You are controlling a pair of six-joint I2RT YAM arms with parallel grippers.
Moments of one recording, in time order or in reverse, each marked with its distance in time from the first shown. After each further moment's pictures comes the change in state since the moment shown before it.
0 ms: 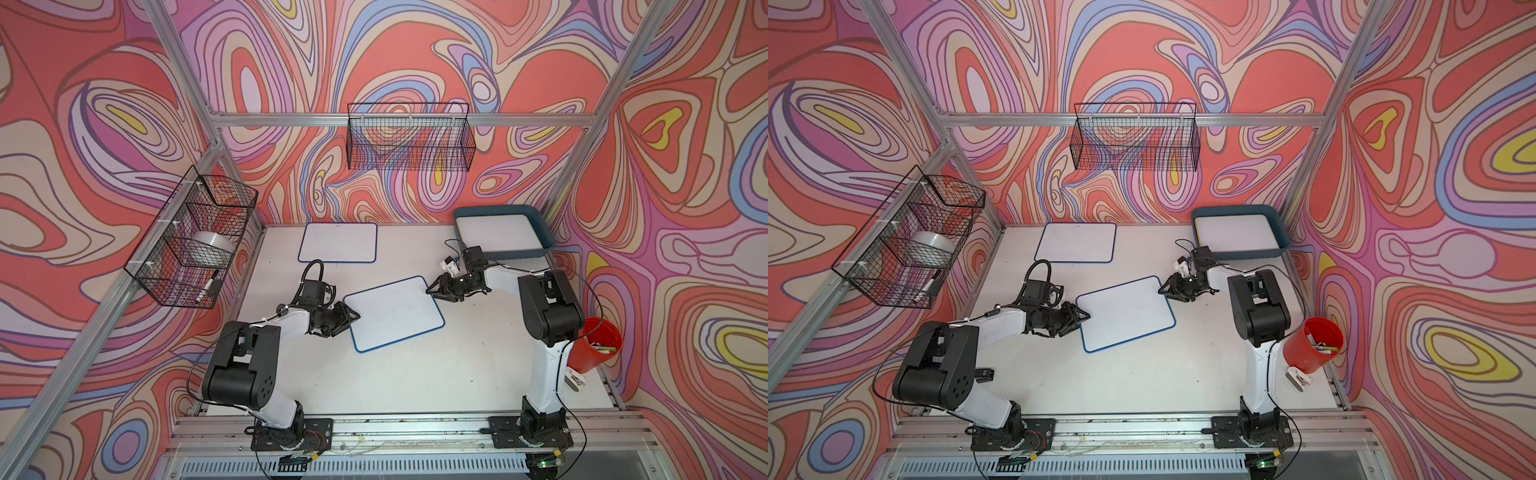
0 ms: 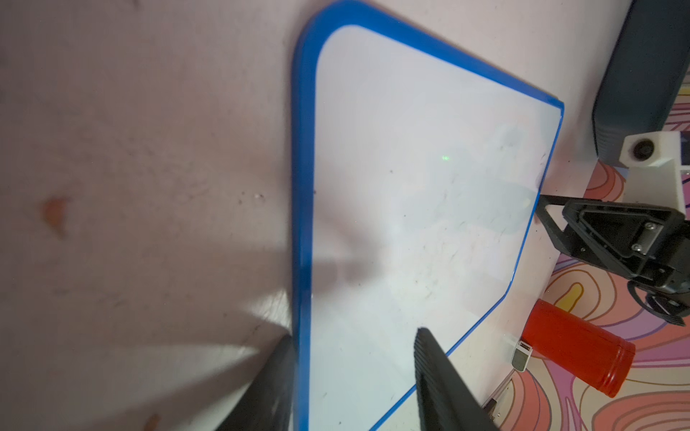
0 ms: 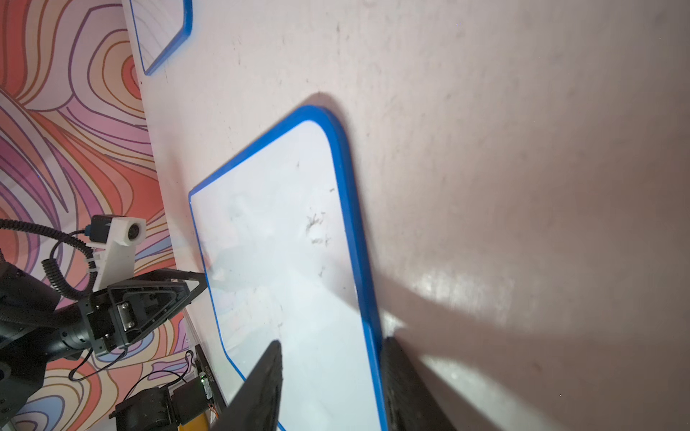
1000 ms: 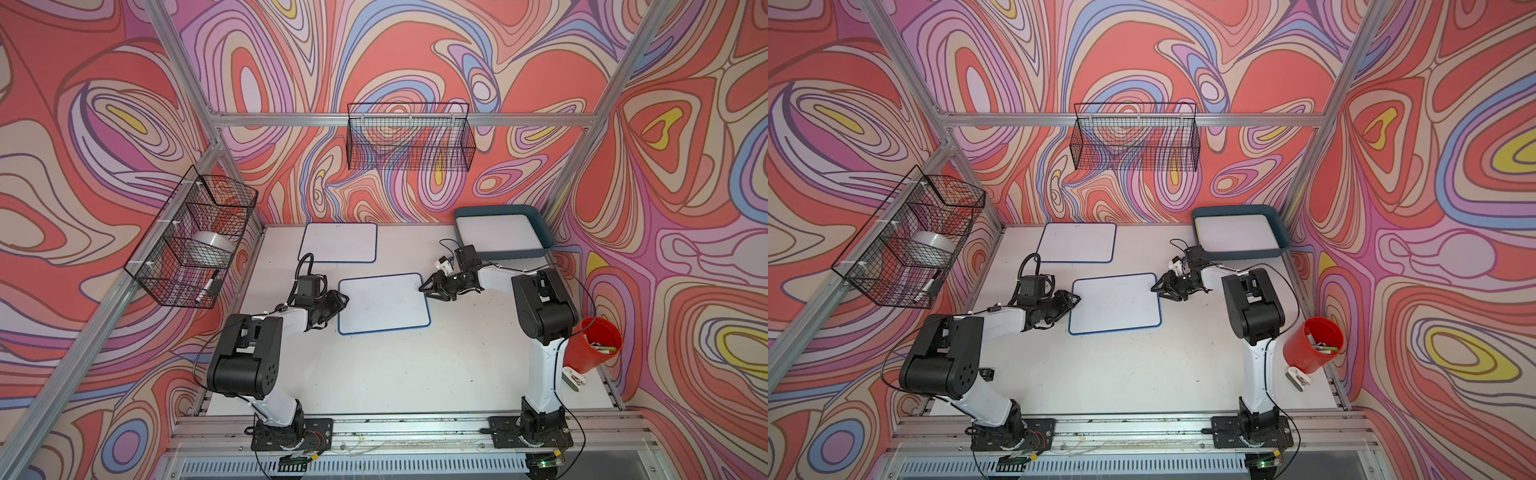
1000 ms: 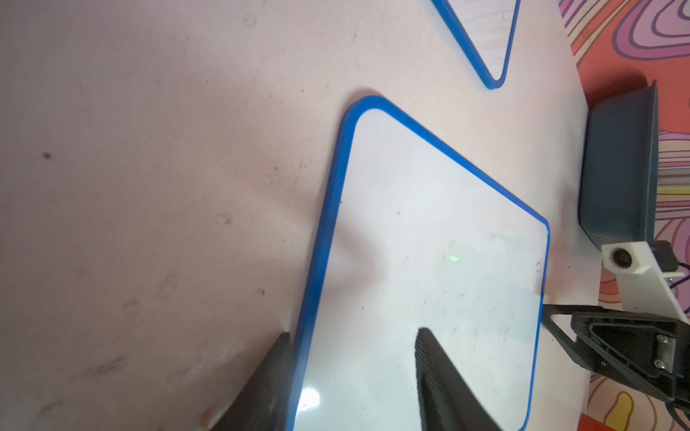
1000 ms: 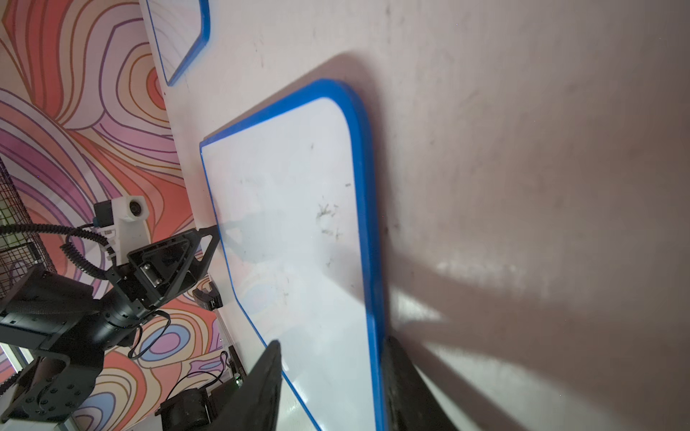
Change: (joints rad) left arm 0.042 0.053 -0.007 0.279 -0.180 -0.026; right arm 0.041 0.031 0.033 0.072 -0.040 0.159
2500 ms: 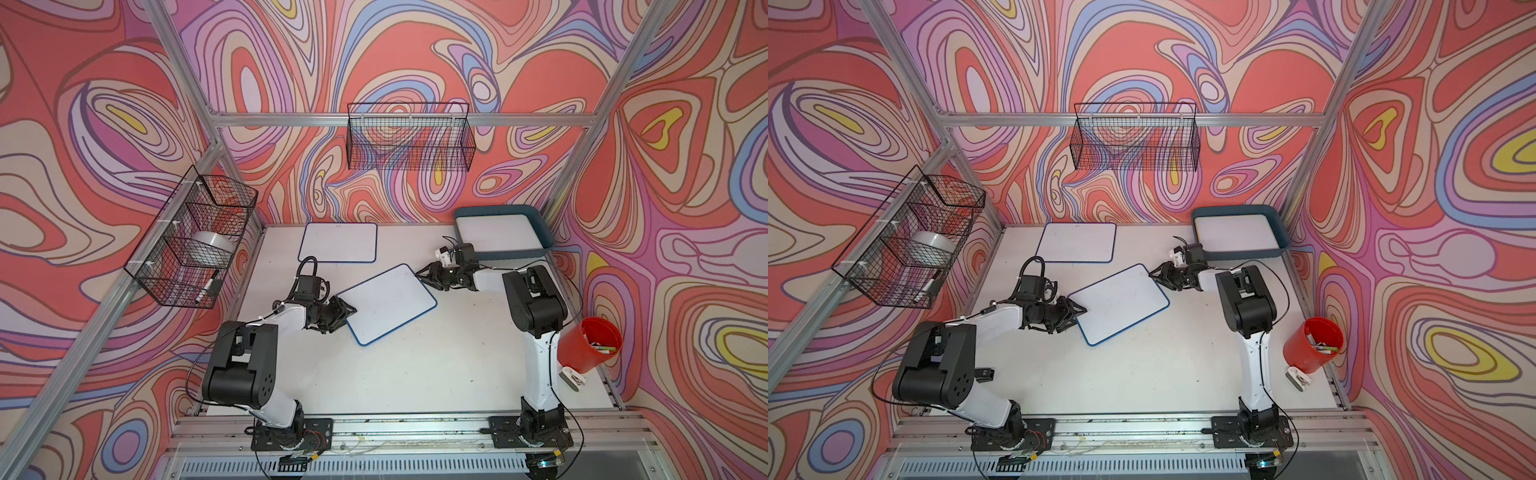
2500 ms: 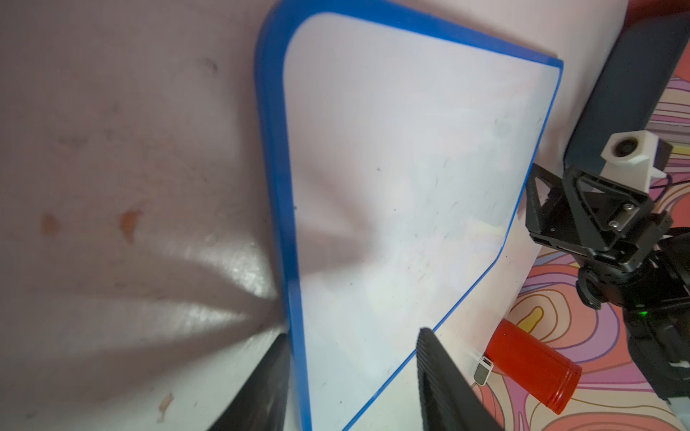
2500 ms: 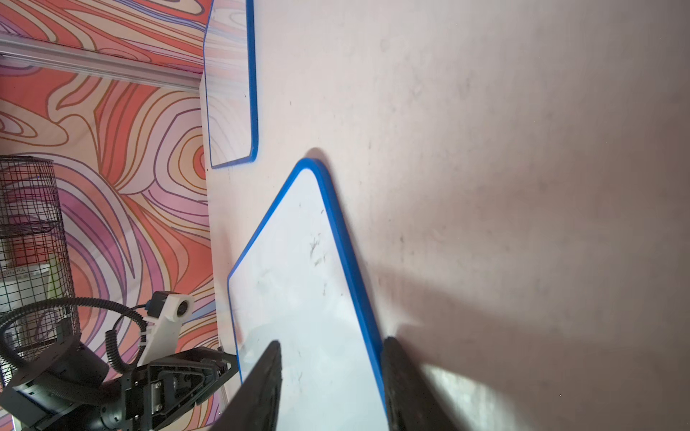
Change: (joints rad) left arm -0.005 -0.082 0.068 -0.334 0.215 -0.079; right arm 0.000 0.099 0.011 0.386 0.063 0.182
